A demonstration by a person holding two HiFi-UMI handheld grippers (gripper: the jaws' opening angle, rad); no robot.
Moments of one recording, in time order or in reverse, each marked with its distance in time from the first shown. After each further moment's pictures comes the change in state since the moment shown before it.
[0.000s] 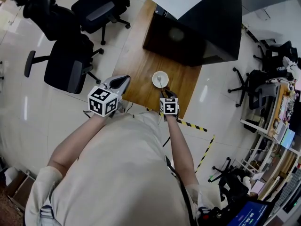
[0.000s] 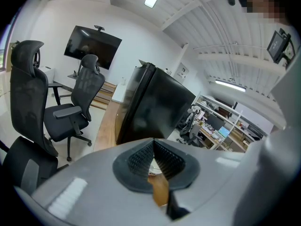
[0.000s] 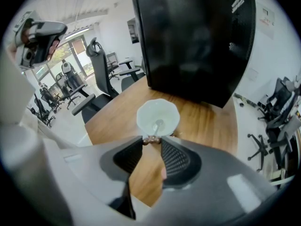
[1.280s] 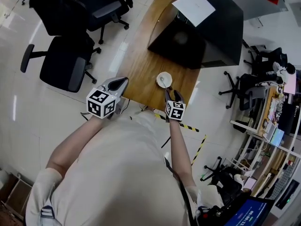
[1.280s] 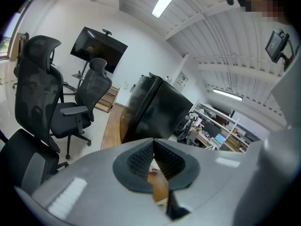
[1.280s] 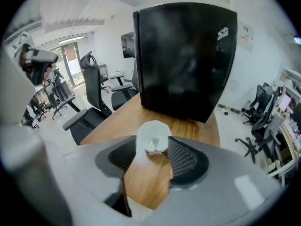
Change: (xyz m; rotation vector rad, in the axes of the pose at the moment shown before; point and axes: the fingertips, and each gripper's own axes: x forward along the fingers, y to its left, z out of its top) left arm -0.065 0.038 -0.009 -0.051 -0.075 -0.041; right arm -0.056 0.010 0.042 0.060 -0.183 -0.166
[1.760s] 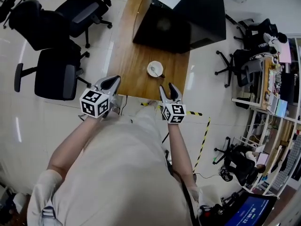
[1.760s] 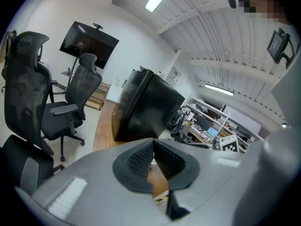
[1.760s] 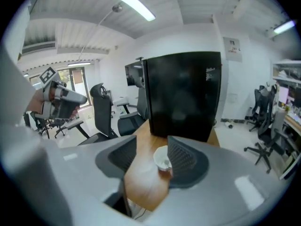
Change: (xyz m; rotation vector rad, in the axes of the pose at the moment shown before) left arm 0.008 -0.014 -0.013 0.051 0.057 -0.084; right arm -0.097 0.035 0.049 0.066 -0.329 0.049
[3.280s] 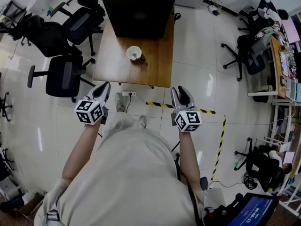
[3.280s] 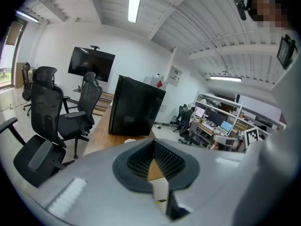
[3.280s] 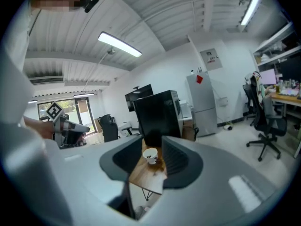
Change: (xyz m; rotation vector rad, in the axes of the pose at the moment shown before) left arm -0.010 -0.197 -0.093 0.096 -0.066 0.221; right arm -0.248 -0.136 -0.046 0.163 -0.292 0.068
